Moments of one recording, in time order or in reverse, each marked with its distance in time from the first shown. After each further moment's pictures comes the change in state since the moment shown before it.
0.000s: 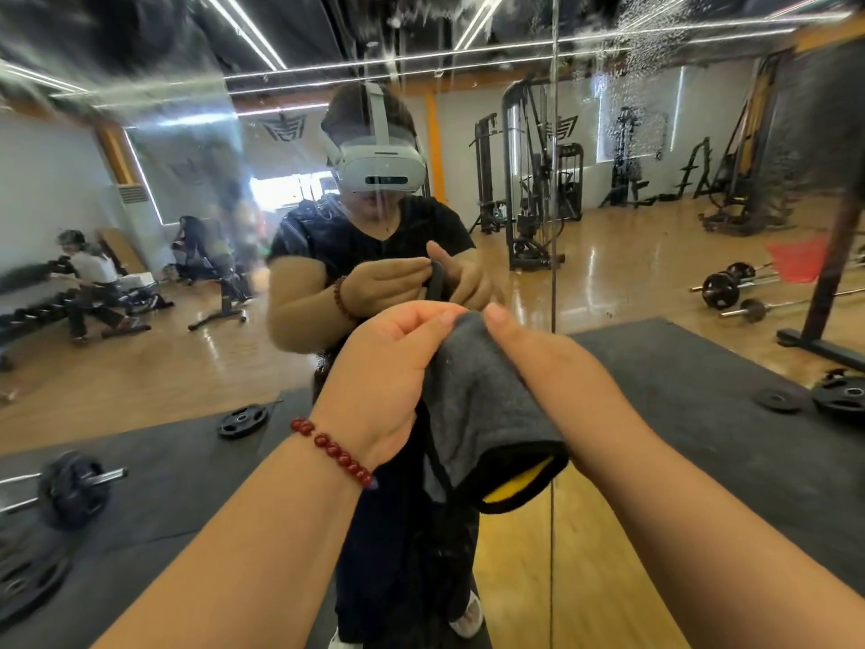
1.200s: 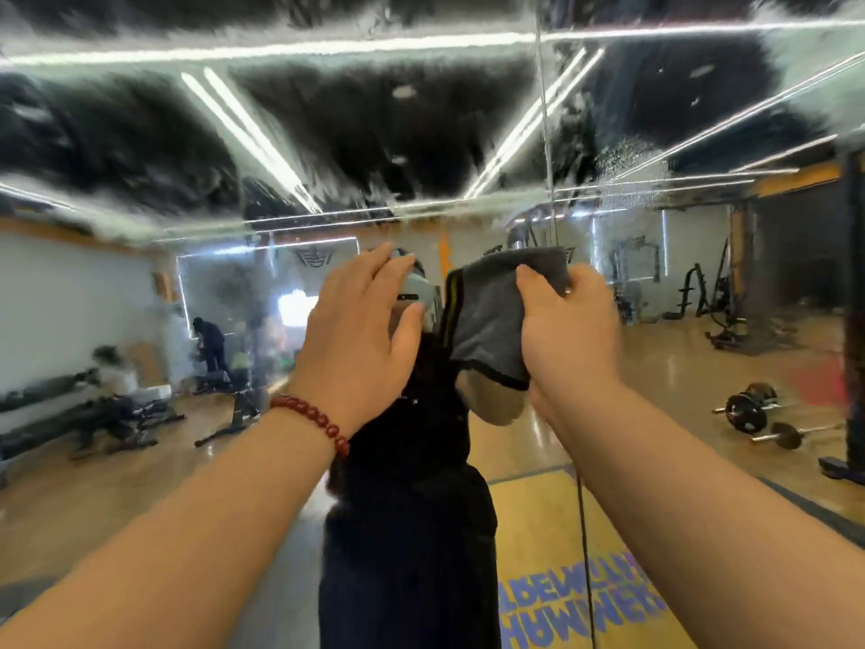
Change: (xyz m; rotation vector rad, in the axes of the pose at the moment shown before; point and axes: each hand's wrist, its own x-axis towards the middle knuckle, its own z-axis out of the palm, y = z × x) left_hand 0.069 0.124 -0.047 1.237 0.354 0.820; right_hand 0.073 -0.130 -0.016 0.505 0.520 -0.396
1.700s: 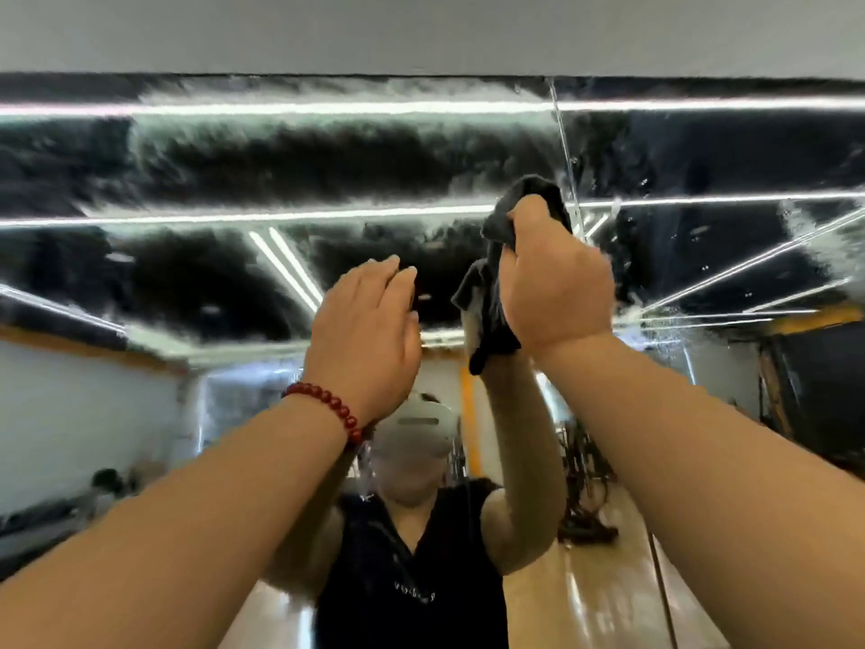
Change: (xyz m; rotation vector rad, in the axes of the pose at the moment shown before) left_hand 0.149 -0.044 -0.052 0.337 0.279 0.133; right_hand 0.114 -0.117 0.102 -0.712 0.234 -1.137
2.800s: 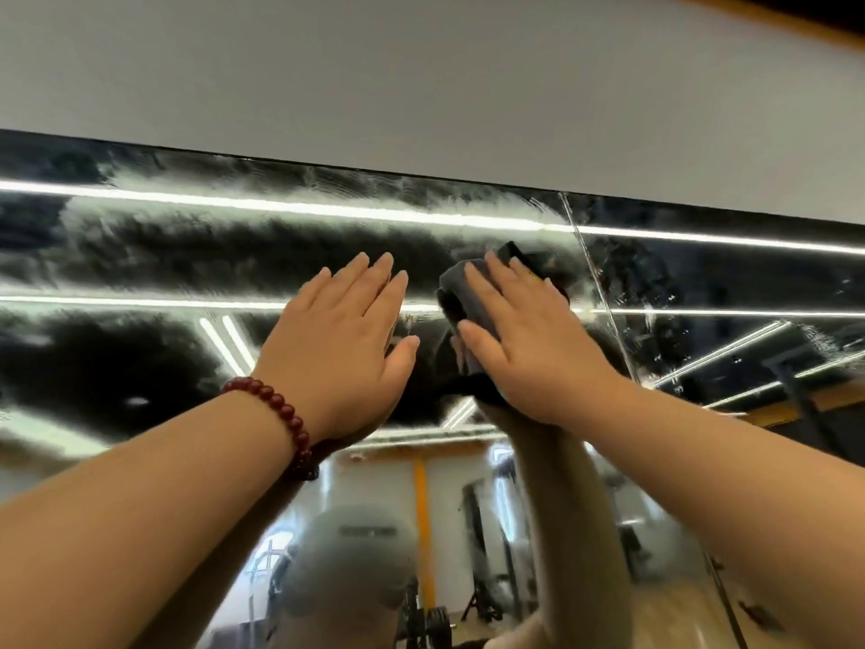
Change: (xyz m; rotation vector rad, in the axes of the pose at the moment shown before) left_hand 0.104 -0.072 0.003 0.168 -0.064 0.134; right_hand 0.068 0.013 0.077 -0.176 -0.469 -0.180
